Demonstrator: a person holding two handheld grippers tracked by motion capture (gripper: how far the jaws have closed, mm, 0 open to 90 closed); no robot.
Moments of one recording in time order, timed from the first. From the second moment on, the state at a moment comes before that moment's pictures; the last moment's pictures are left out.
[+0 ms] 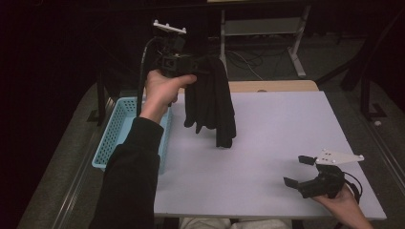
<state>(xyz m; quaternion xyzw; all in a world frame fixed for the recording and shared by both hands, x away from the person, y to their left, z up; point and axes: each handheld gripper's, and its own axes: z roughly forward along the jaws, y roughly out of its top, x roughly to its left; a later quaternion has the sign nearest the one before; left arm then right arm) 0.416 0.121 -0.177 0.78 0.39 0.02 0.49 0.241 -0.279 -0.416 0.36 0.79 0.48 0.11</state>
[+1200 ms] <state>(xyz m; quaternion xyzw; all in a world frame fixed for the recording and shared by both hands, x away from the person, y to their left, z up) 0.439 0.084 -0.272 0.79 0.39 -0.04 0.47 0.243 -0.277 -0.416 0.36 0.80 0.48 0.11</state>
